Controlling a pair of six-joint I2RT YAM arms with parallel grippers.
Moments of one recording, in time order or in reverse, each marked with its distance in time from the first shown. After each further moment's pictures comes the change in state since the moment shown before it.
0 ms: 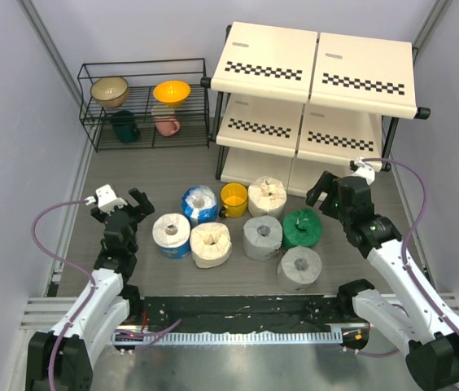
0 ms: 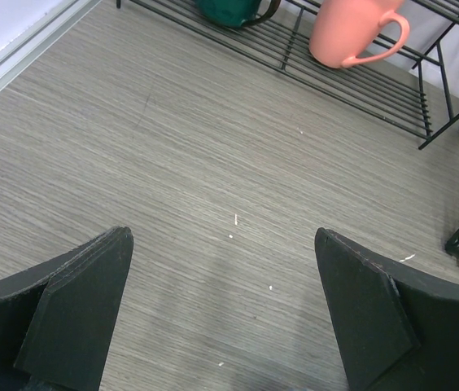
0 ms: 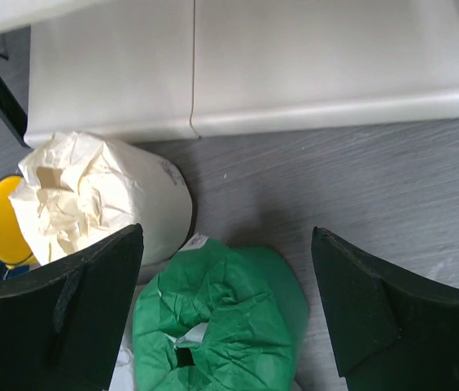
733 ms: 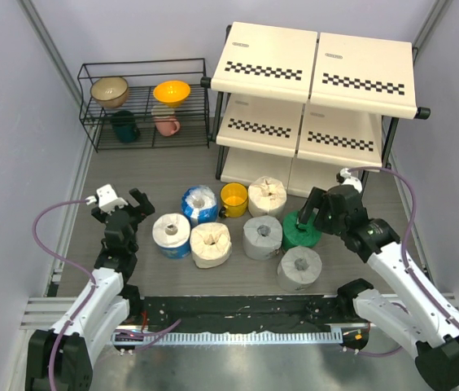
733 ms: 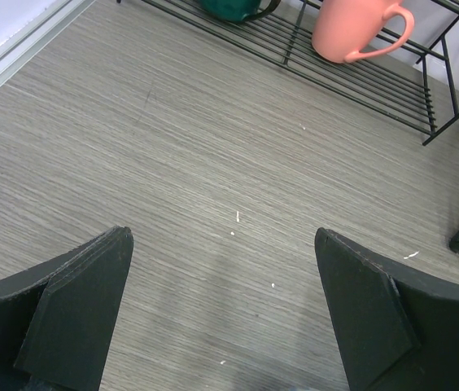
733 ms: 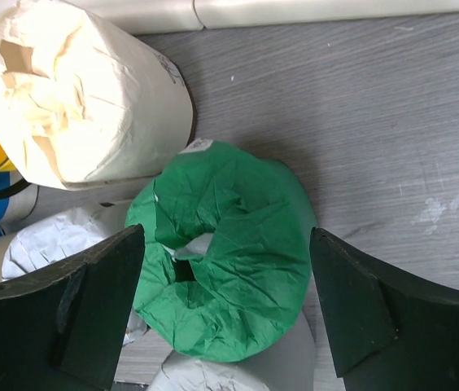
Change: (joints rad) left arm 0.000 0.015 0.000 0.000 0.001 0.001; right arm 0.113 -0.006 0.010 -0.202 -0.063 0.056
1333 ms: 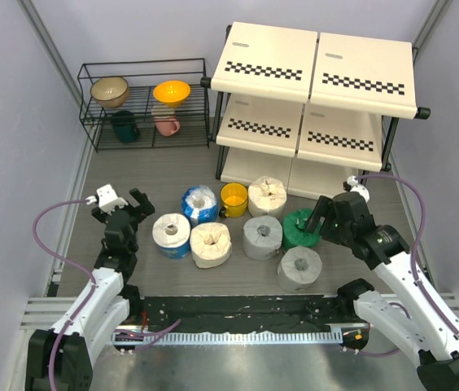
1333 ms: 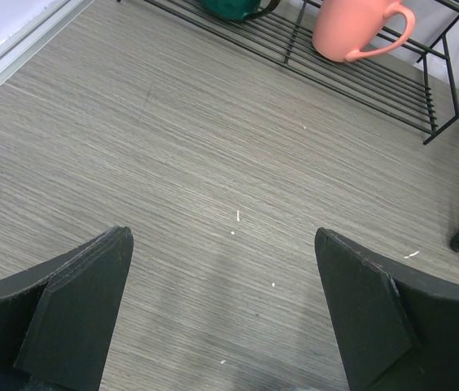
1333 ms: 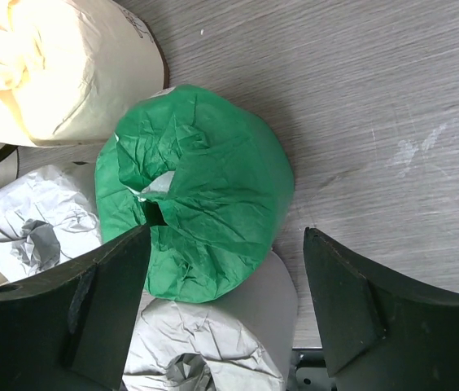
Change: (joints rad) left arm 0.000 0.002 0.000 0.001 0.000 0.000; right arm 0.008 -0.084 0.020 -0.183 0.006 0.042
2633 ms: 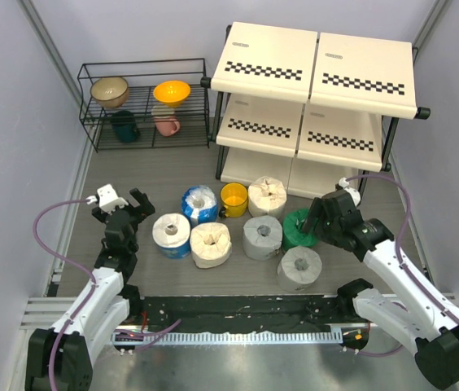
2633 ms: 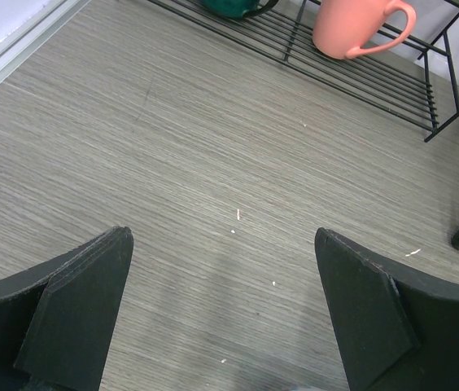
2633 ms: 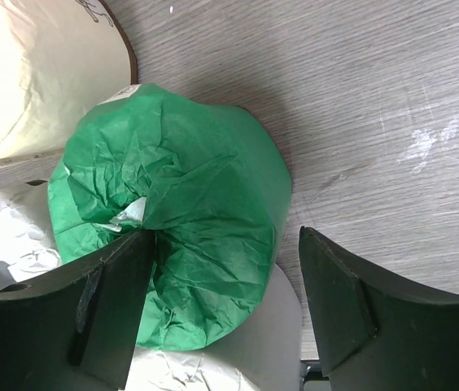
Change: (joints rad) left arm 0.000 0.005 0.000 0.000 0.003 0.003; right arm 0.002 0.108 -0.062 0.077 0.002 0.052
